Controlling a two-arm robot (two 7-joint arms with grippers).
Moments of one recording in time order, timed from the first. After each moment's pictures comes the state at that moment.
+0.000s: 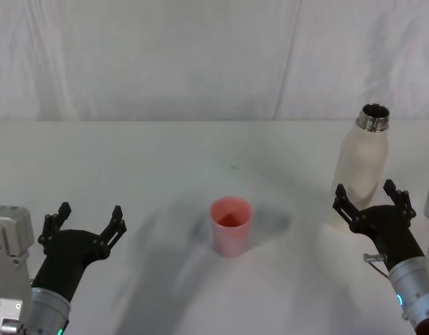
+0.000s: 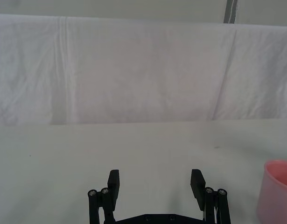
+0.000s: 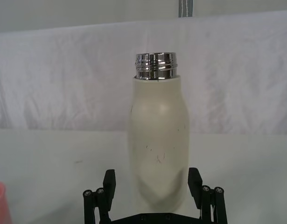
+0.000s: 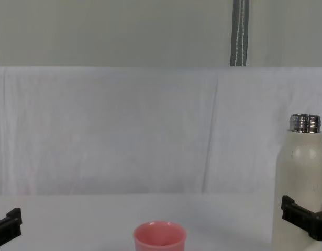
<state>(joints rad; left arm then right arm) 0.27 0.24 0.04 -1.85 -0.25 -0.02 -0.02 -0.03 0.08 -0.15 -1.59 0.12 -0.11 0.06</state>
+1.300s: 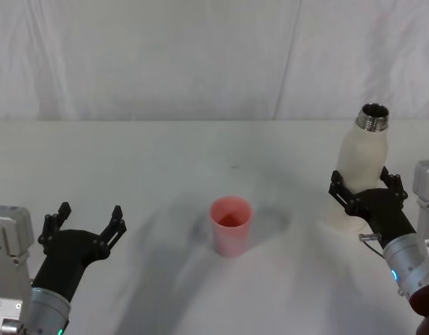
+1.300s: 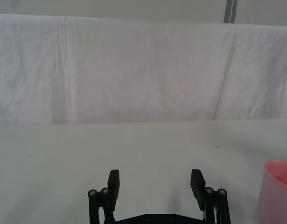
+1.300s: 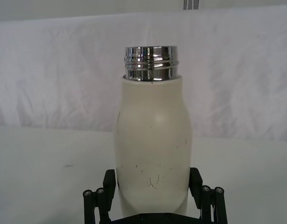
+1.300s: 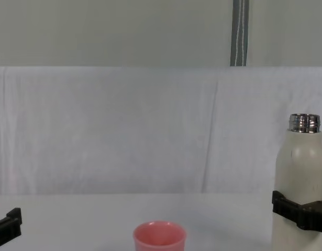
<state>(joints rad) 0.27 0.24 0.04 -1.85 -0.25 -0.02 -0.02 0.10 0.06 -0.12 -1.44 0.10 -0.09 0.12</state>
